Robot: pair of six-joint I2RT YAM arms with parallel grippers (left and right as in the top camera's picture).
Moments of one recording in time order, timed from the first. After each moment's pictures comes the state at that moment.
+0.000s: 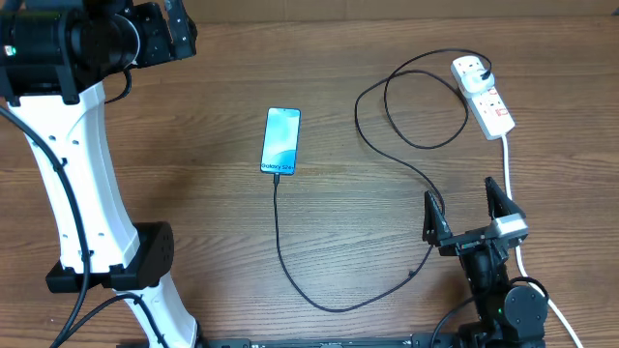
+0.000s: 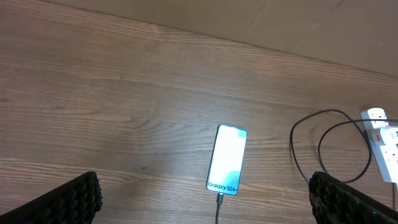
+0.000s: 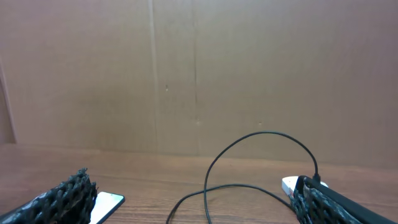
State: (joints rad) left arm 0.01 2.01 2.83 -1.69 0.10 -0.24; right arm 0.17 0.05 0.04 0.20 -0.05 0.07
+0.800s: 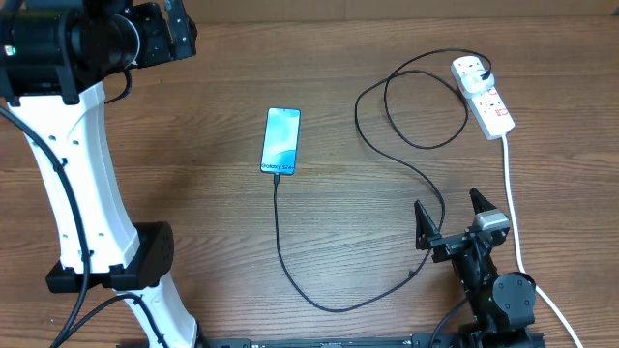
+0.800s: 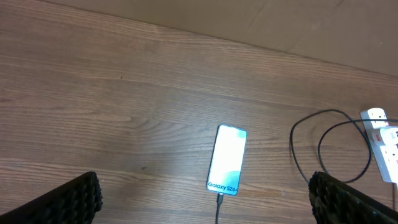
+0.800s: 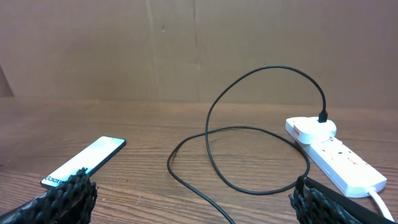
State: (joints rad) left arm 0.01 2.01 2.83 -1.69 0.10 -0.24; right arm 0.17 0.01 0.02 -0.03 -0.07 0.07
